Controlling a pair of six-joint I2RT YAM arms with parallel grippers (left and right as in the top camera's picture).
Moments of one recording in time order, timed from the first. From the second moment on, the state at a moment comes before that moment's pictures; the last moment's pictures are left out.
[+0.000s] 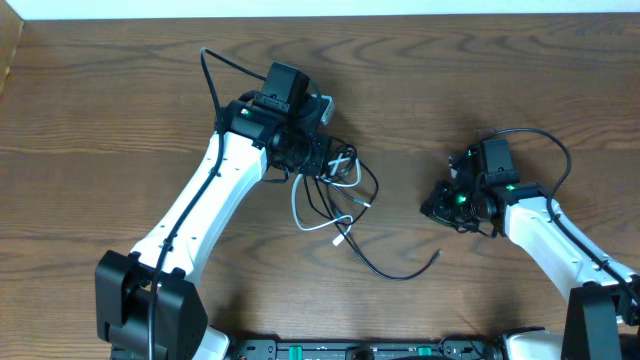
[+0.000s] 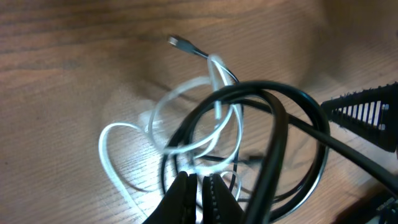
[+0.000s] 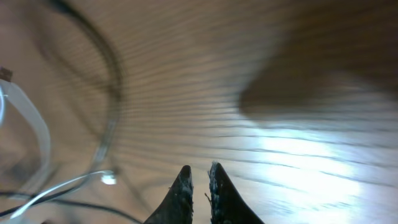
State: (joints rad) left arm -0.39 1.67 1.40 -0.96 0.33 -0.12; right arm 0.16 1.49 0.74 -0.49 -0.42 0.54
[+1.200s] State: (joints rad) left arm -0.43 1.67 1.40 -0.94 0.59 -0.20; right arm 0.30 1.49 0.74 0.25 -1.05 0.50
